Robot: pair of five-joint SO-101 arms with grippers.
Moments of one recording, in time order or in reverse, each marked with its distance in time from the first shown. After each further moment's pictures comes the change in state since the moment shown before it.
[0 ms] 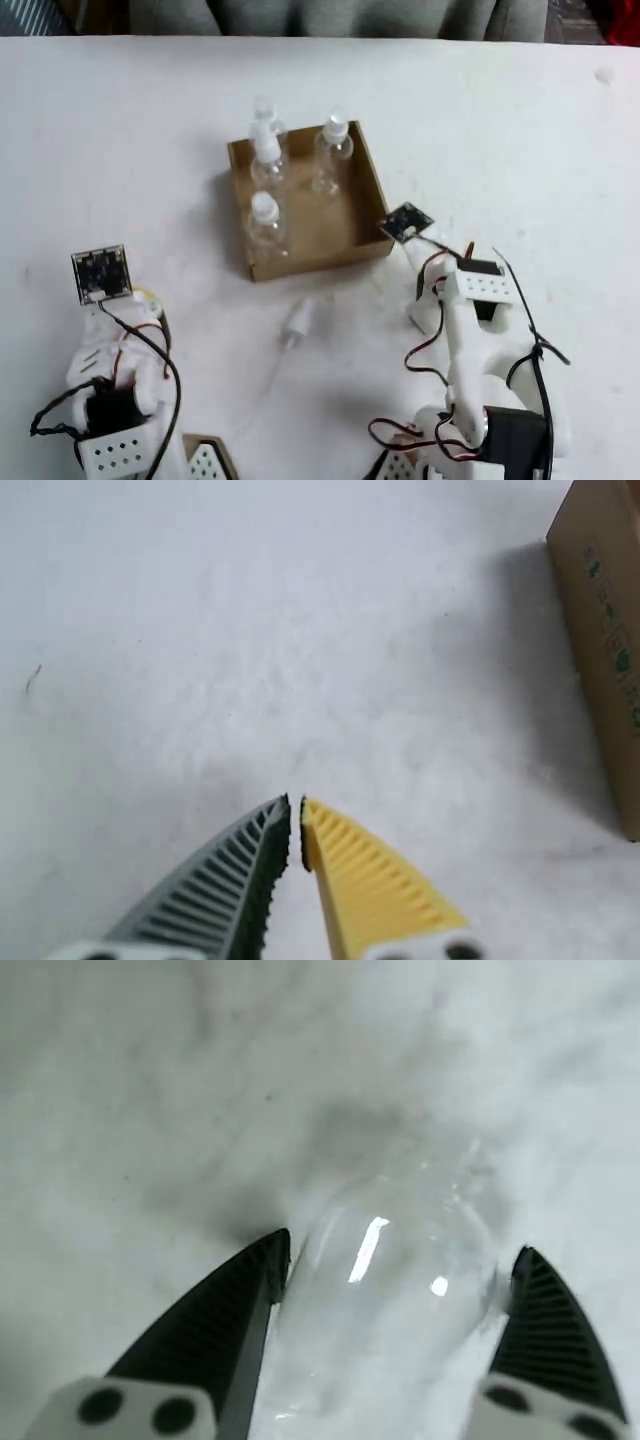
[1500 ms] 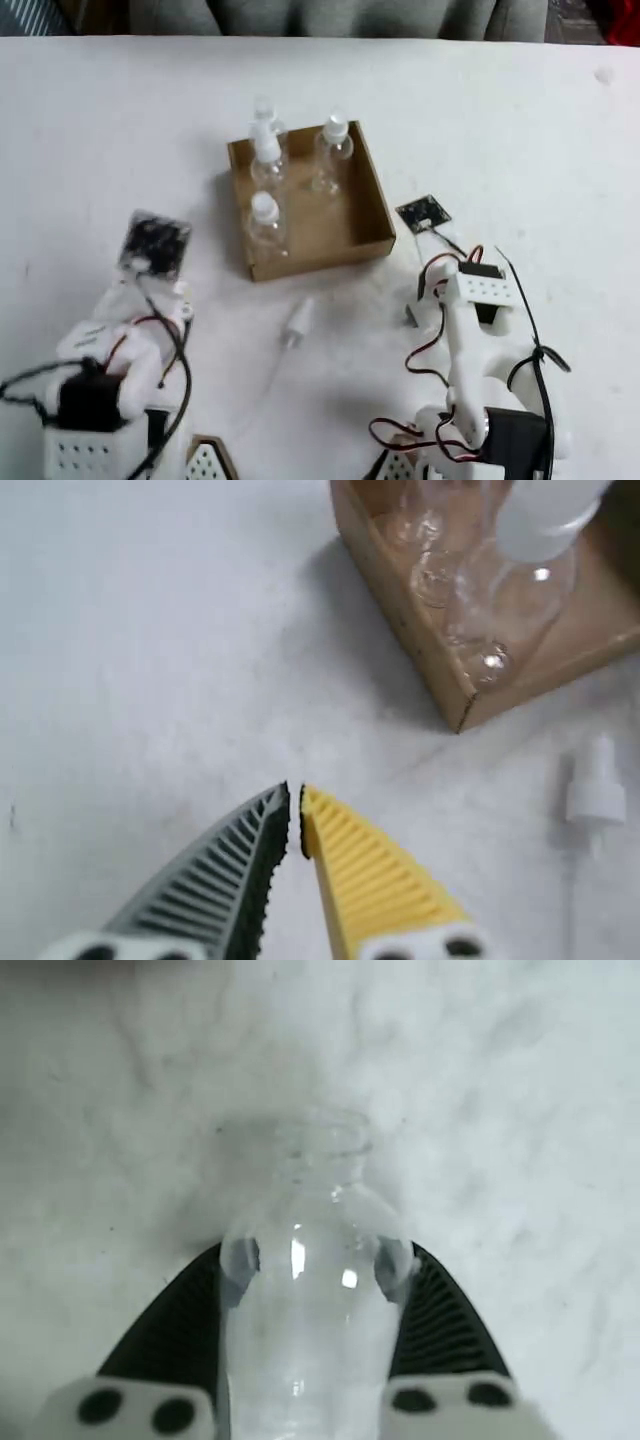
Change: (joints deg) left arm 17.8 21.4 -33.6 17.6 -12.1; right arm 0.5 -0.1 1.3 -3.0 -11.4
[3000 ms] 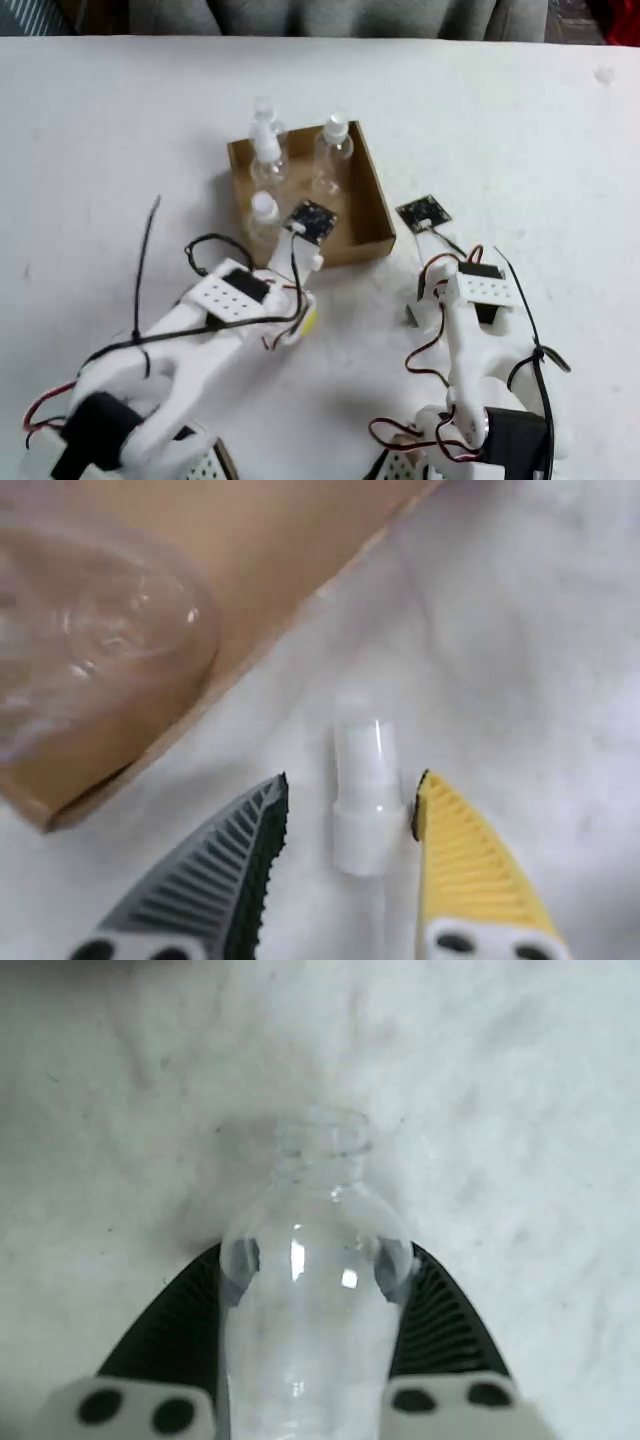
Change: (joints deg) left arm 30.2 67.0 -7.6 -32.9 15.7; right arm 0.0 0.0 0.0 -0.3 0.0
